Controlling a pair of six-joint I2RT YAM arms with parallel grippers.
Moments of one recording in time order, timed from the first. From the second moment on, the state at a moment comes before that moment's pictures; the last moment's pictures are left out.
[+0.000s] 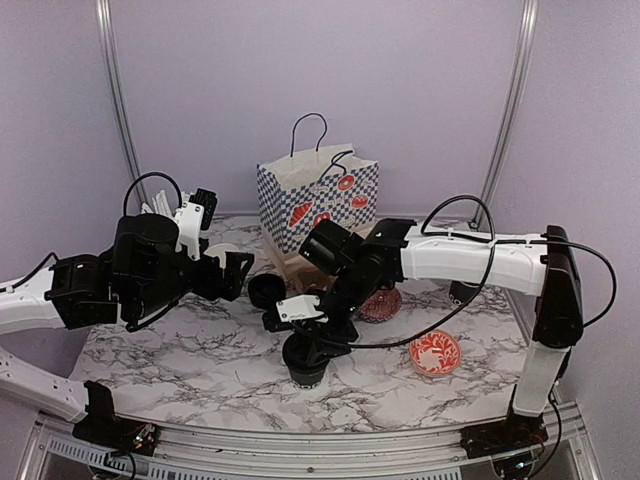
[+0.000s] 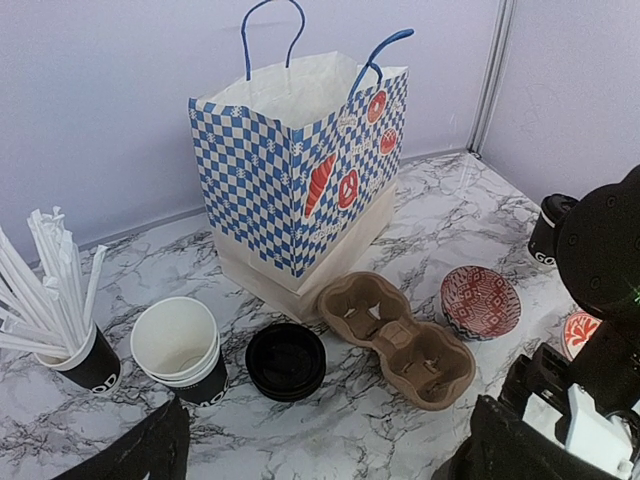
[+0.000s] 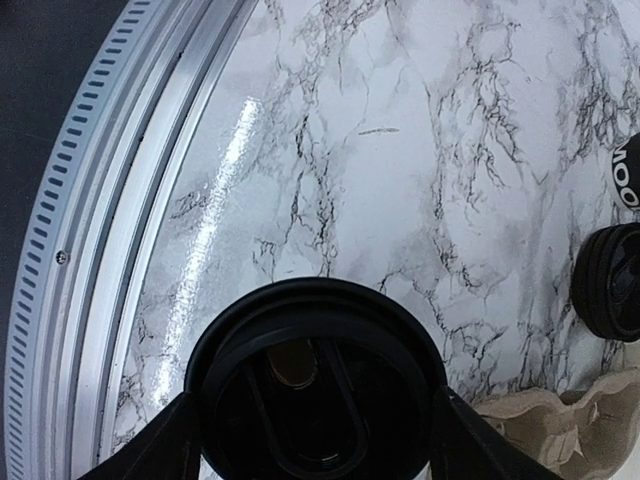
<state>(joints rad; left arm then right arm) -1.12 1.06 0.97 -0.34 -0.62 -0.30 1.05 1.86 1.59 -0.89 -0.40 -0.77</state>
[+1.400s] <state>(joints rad) -1.12 1.14 1.00 -0.35 -0.57 -0.26 0.17 1.80 1.51 -0.90 -0.30 -0.52</state>
